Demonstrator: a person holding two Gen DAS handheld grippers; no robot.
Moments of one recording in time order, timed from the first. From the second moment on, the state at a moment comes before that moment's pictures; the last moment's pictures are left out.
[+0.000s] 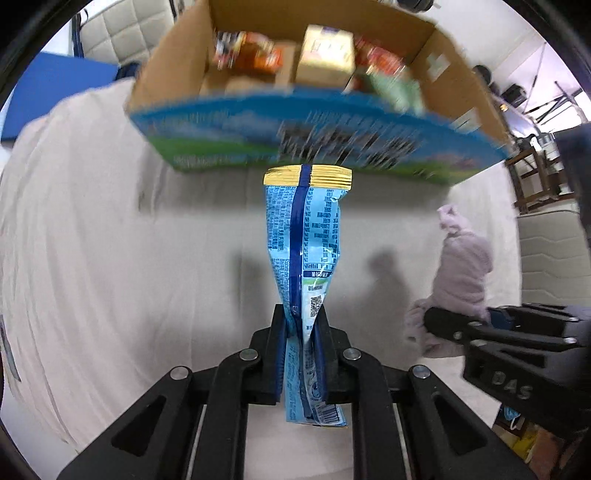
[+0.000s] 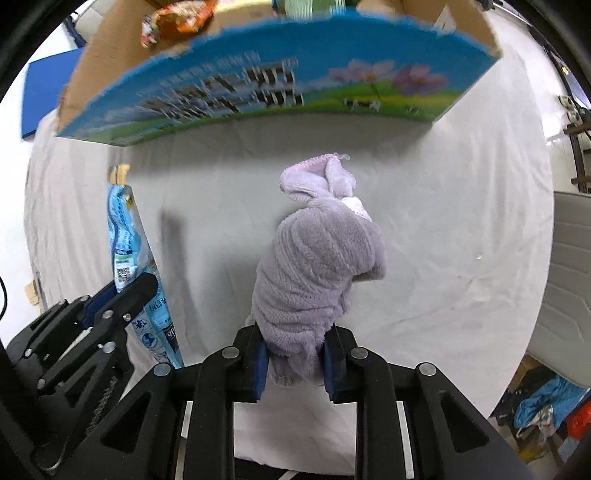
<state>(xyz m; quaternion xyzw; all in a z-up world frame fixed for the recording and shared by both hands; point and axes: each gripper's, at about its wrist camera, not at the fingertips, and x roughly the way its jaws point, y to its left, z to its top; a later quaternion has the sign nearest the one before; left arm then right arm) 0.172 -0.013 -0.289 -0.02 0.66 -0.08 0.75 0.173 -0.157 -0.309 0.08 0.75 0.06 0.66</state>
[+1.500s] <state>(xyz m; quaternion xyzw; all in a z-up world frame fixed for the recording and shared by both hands) 0.418 0.016 -0.311 -0.03 0.69 -0.09 0.71 0.379 -0.121 -0.331 0.09 0.74 0.10 0.66</state>
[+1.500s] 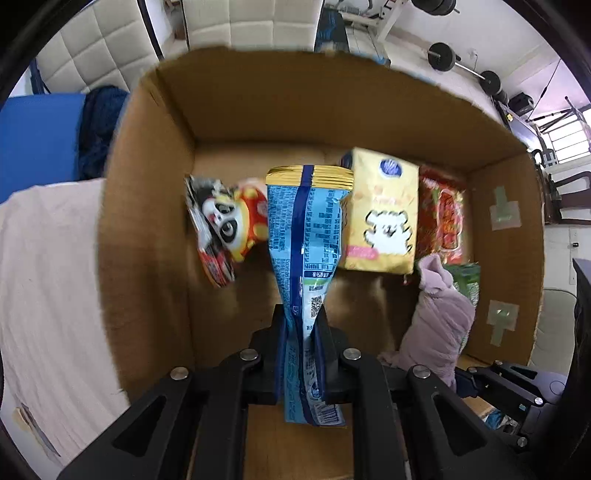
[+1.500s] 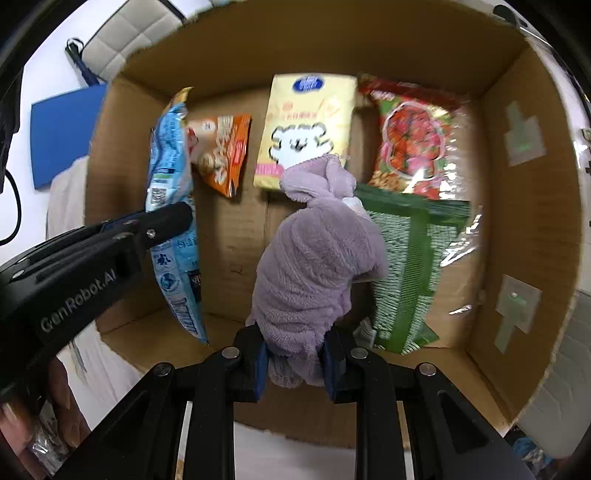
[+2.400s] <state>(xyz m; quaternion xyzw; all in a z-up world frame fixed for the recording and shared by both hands) 0.357 0.018 -0.245 -0.02 0.62 -0.04 0.78 0.366 -0.167 -0.321 0.04 0.72 0.03 0.69</state>
